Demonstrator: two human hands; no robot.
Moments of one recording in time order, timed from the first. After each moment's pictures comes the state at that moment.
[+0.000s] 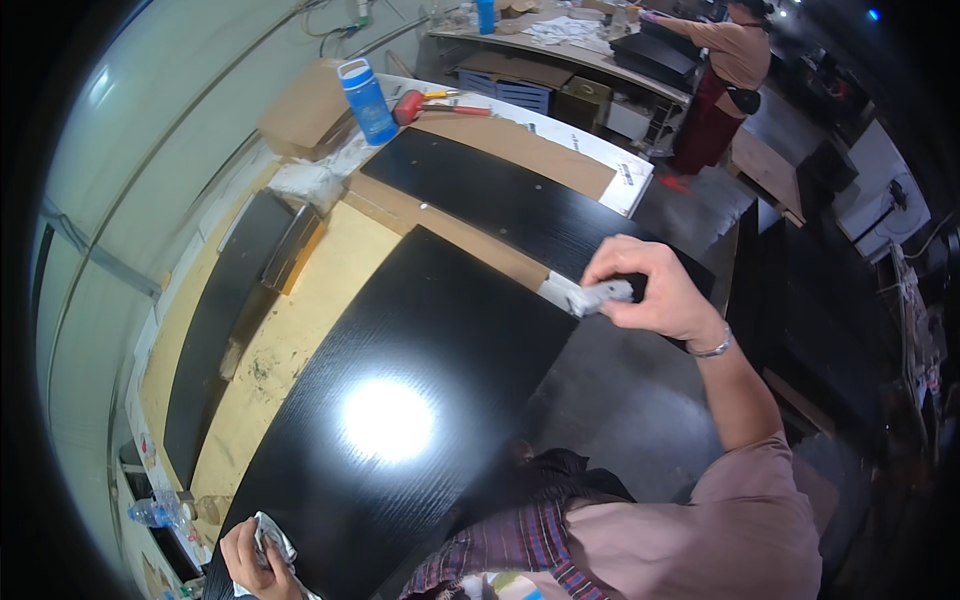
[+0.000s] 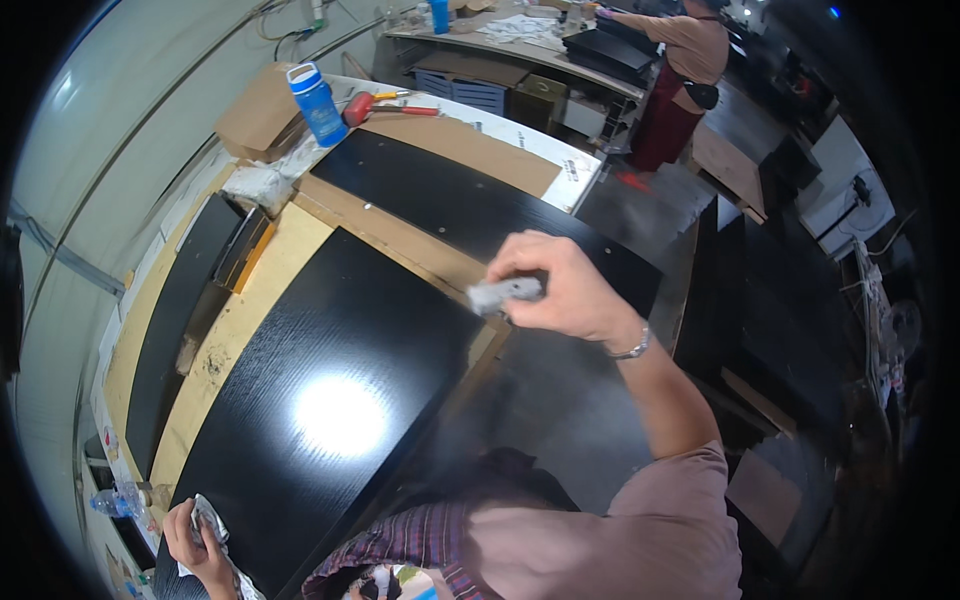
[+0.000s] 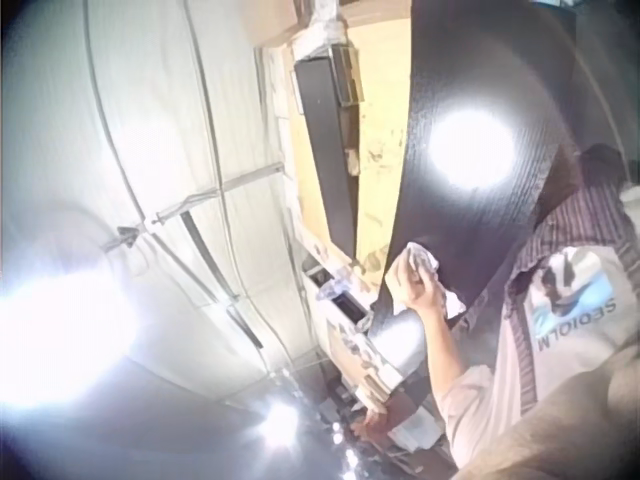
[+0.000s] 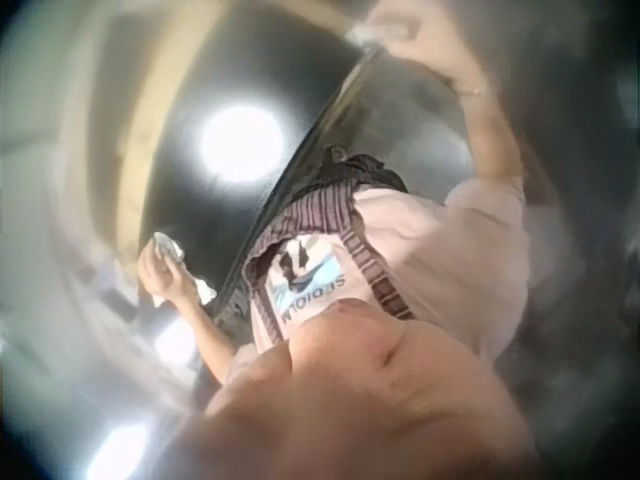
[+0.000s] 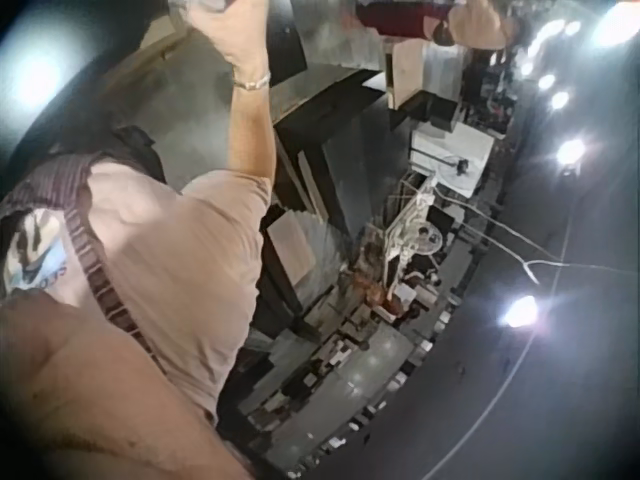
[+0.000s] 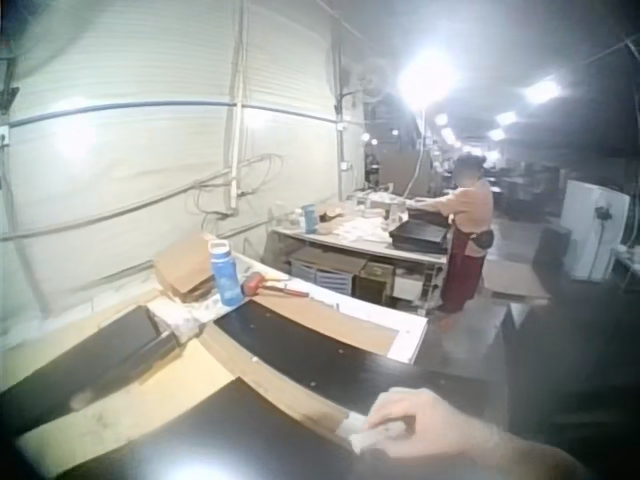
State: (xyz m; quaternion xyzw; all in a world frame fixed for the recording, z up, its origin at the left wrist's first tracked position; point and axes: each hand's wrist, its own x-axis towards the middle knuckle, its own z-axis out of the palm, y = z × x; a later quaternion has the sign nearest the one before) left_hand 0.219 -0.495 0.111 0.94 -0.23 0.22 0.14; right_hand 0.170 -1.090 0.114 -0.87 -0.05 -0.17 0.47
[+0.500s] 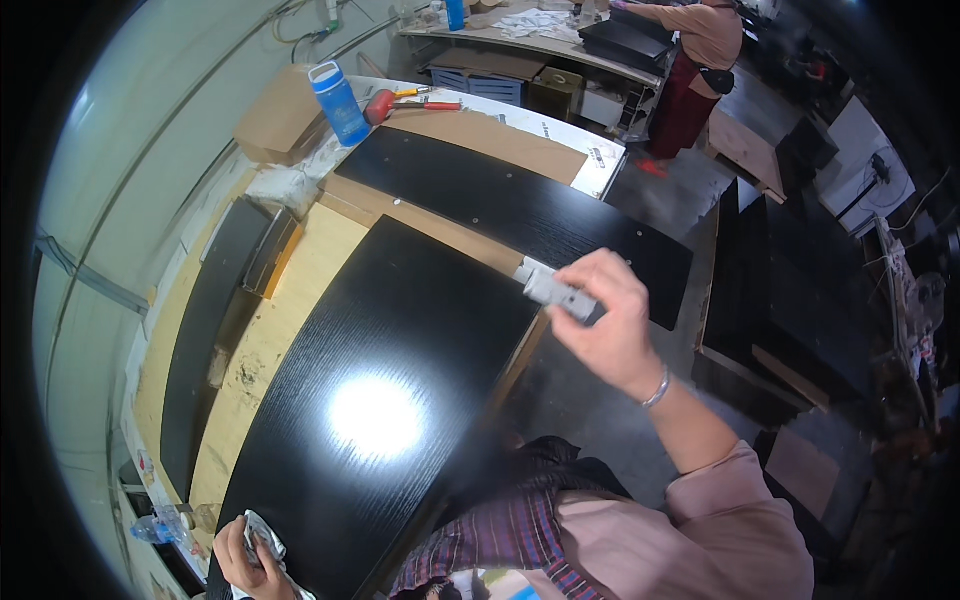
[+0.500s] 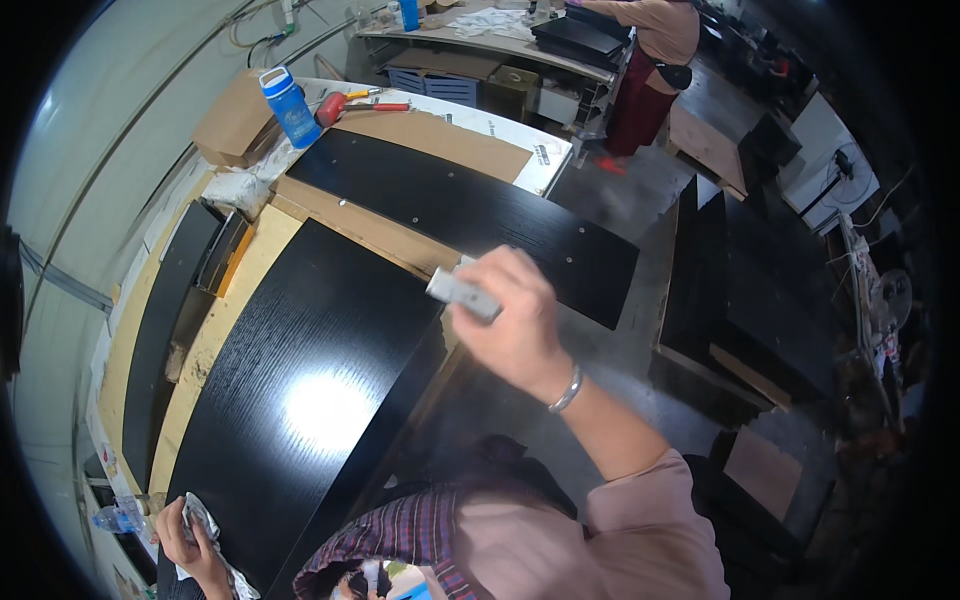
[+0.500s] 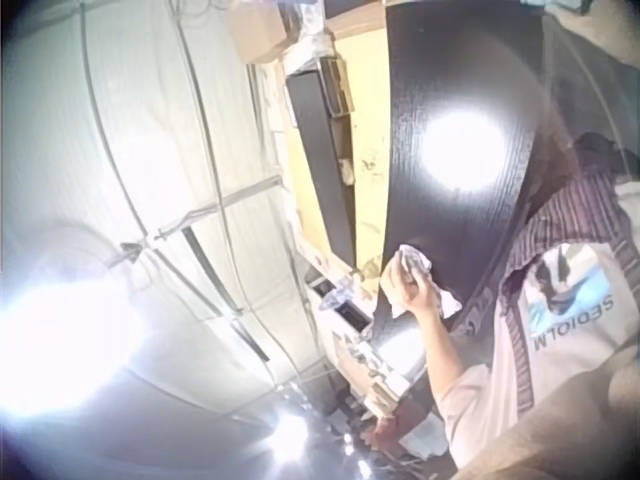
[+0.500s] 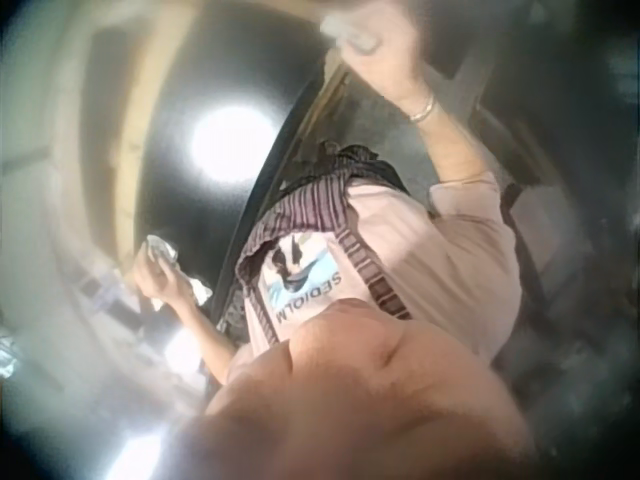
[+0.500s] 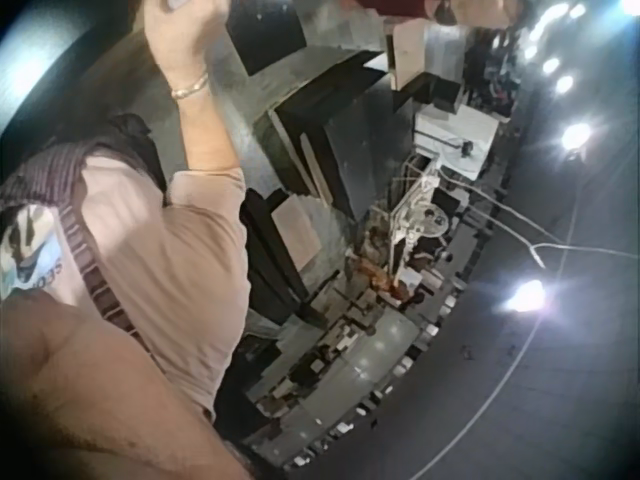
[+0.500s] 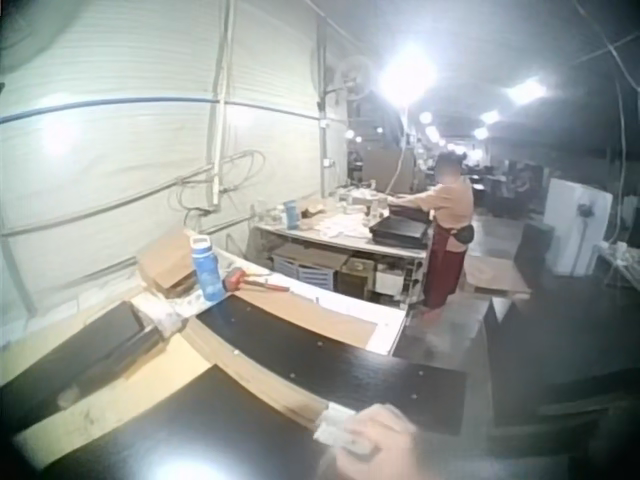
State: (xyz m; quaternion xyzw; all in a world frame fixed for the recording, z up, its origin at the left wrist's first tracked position) left_hand 0.220 -0.493 0.111 0.94 -0.24 0.22 0.13; right_hand 0.144 -1.021 0.080 -0.85 0.09 -0.42 0.30
